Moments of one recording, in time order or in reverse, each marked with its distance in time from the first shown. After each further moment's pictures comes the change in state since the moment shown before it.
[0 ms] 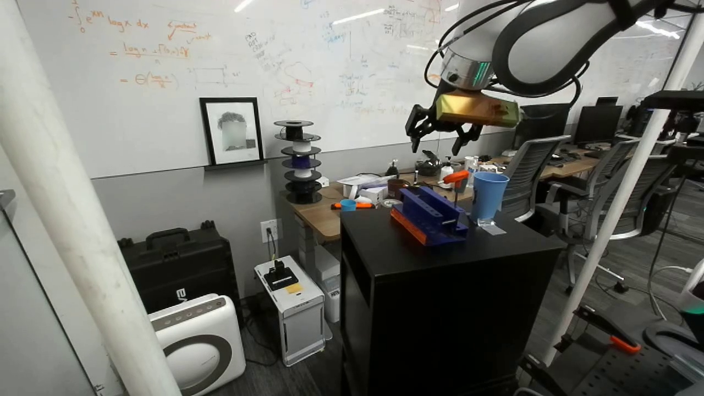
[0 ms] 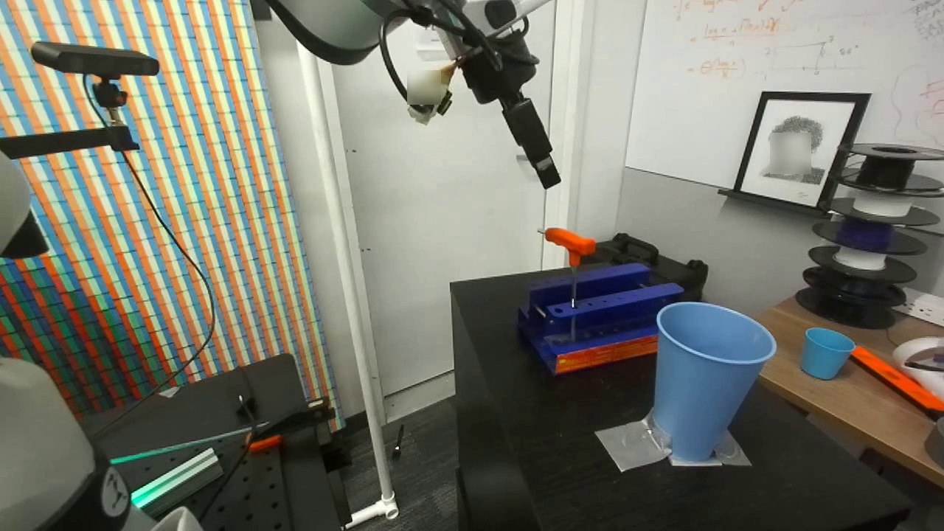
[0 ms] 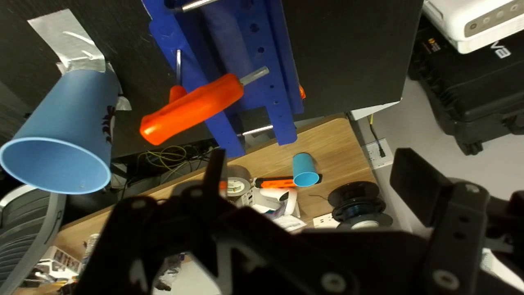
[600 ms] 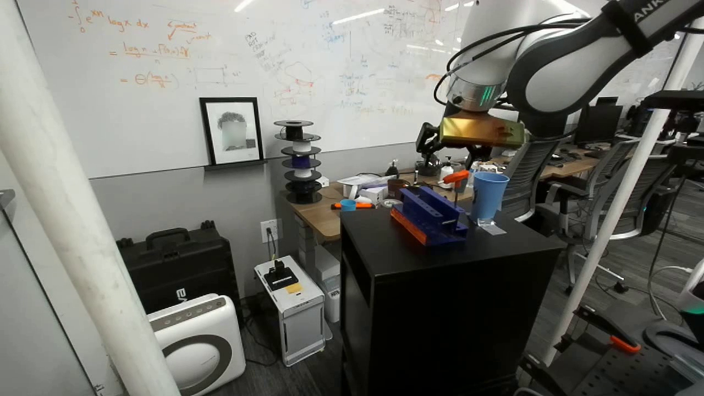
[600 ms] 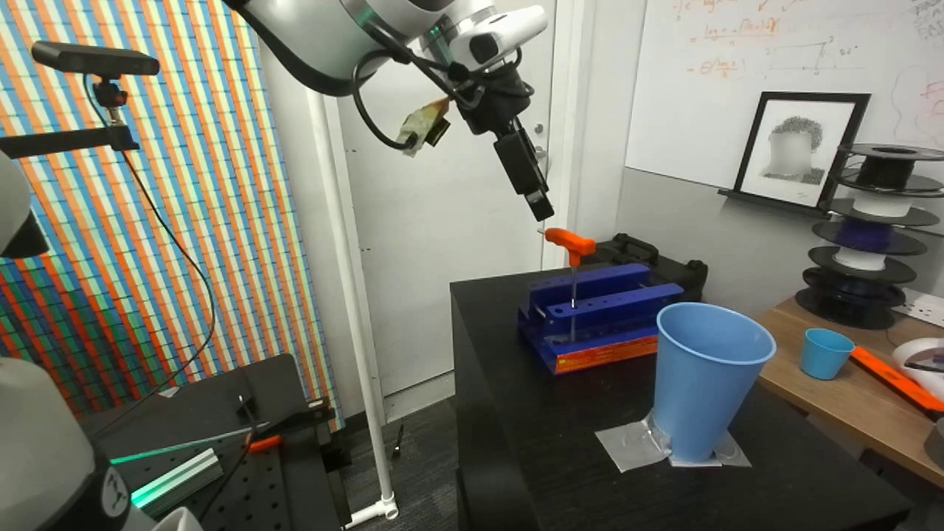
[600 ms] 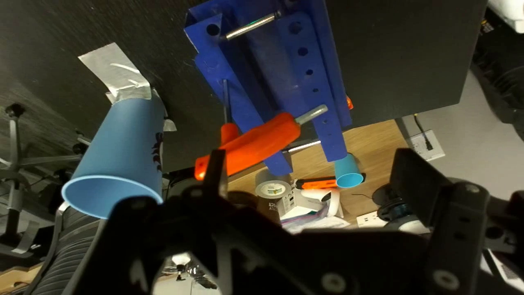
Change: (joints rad) arm -0.002 0.004 -0.015 -0.066 -0.158 -0.001 0.224
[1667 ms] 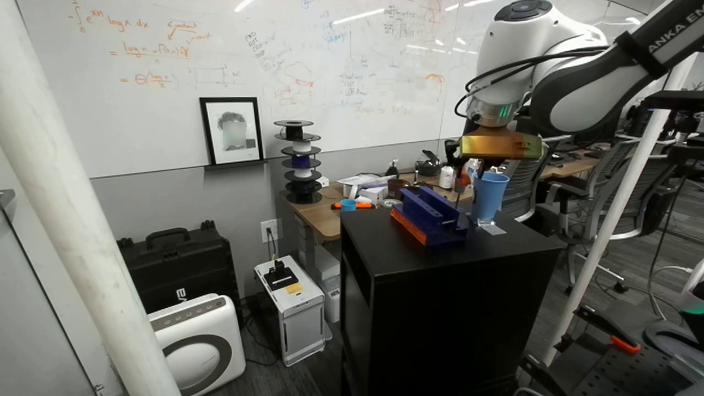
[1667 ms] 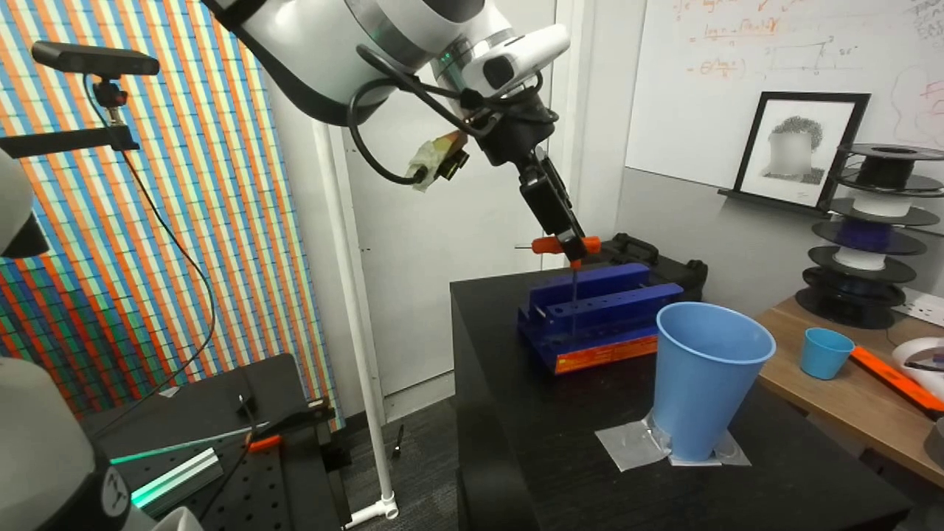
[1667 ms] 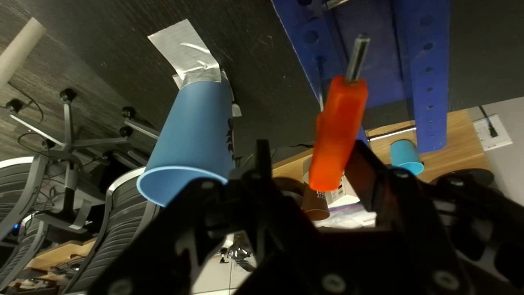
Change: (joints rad) arm -0.012 0.006 -0.103 -0.051 -0.219 0.001 0.129
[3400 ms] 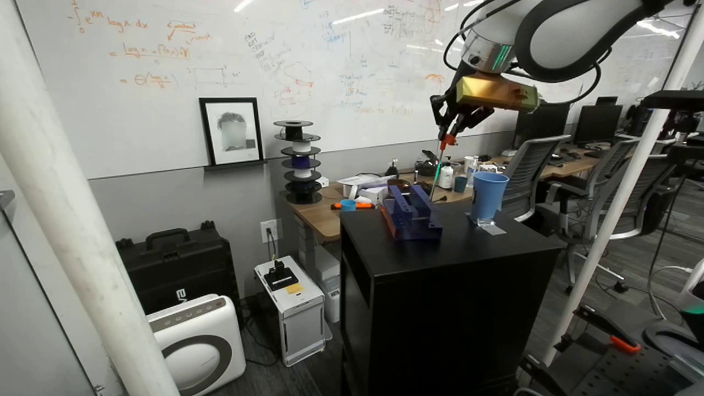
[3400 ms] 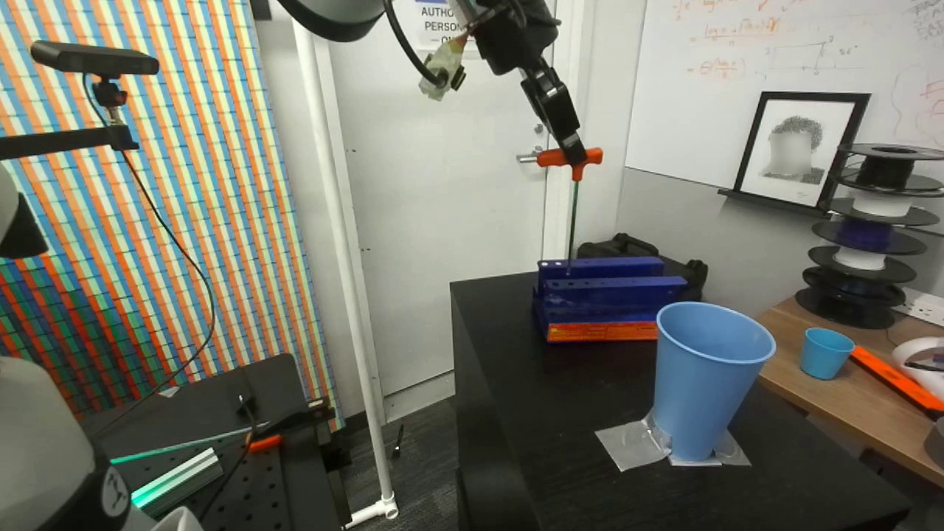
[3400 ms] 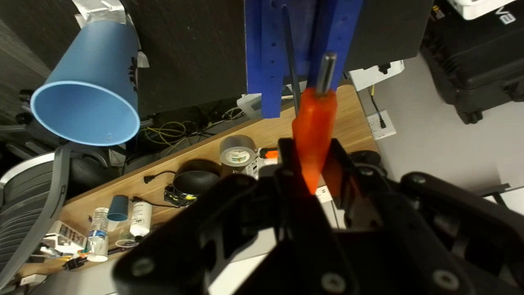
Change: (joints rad) arm 0.089 -0.091 -0.040 0.090 0.346 0.026 -0.416
